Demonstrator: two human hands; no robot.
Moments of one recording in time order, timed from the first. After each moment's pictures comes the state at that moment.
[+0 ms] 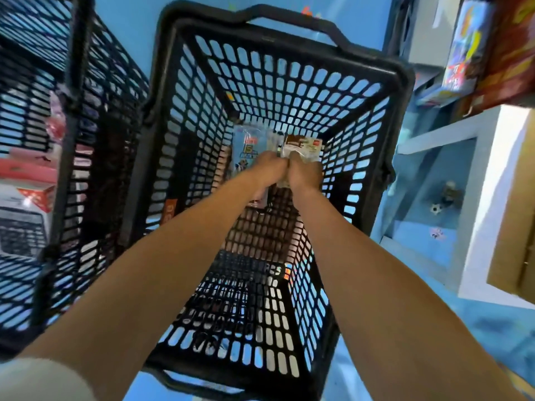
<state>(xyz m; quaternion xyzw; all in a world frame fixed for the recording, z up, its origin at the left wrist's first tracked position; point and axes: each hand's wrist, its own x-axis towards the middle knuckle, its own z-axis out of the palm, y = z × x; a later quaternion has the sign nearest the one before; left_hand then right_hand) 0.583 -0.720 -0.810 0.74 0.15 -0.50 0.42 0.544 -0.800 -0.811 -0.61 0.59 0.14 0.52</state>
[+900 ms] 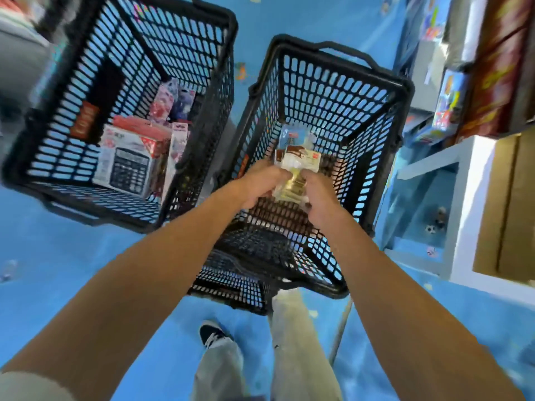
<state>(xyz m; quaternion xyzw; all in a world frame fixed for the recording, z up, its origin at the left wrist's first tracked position) 0.497 -0.577 -0.678 0.71 0.12 -0.46 0.52 0.439 -0.704 -0.665 -0.55 0.48 0.17 0.66</state>
